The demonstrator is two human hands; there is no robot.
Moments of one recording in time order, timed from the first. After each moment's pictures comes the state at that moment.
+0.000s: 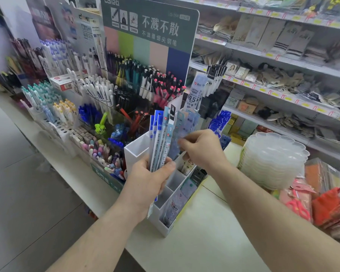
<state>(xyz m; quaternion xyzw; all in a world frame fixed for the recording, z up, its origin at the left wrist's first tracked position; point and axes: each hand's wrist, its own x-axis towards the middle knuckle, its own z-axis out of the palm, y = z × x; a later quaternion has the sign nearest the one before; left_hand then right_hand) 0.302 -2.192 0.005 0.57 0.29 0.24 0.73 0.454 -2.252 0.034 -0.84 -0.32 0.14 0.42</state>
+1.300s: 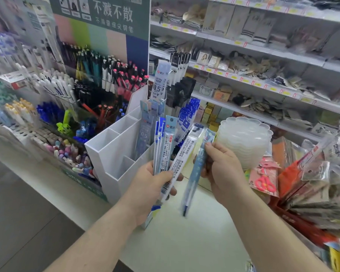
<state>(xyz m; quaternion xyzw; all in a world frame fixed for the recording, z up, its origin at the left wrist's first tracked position) 0.330 -2.245 0.000 0.58 0.24 0.11 0.77 0.443 -2.358 0.023 -0.64 -0.05 0.24 0.73</state>
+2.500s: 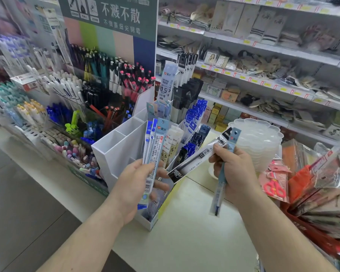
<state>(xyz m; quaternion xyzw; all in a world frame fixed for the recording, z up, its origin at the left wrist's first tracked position) 0.318 -2.216 0.001 0.56 0.30 0.13 0.77 0.461 -2.364 0.018 -0.66 -0.04 0.20 0.72</state>
